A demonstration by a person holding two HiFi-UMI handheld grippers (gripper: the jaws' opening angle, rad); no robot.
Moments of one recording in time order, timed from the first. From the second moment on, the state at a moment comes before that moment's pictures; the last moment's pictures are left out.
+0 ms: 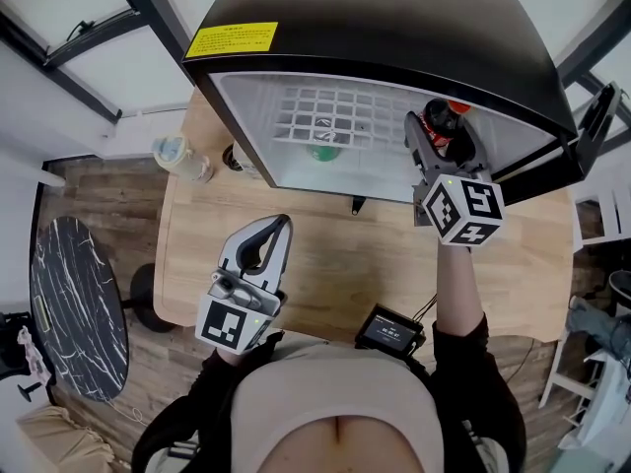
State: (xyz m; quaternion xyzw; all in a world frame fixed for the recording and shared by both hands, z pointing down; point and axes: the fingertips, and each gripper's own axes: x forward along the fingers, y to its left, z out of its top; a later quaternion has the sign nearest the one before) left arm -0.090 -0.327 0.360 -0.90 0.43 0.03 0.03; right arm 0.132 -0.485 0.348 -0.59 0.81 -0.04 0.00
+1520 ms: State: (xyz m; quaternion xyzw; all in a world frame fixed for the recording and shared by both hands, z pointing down) left arm -0.083 -0.332 0.369 -0.90 0.43 0.02 0.01; right arm 0.136 -0.533 0.366 -0.60 0.80 -0.04 -0.03
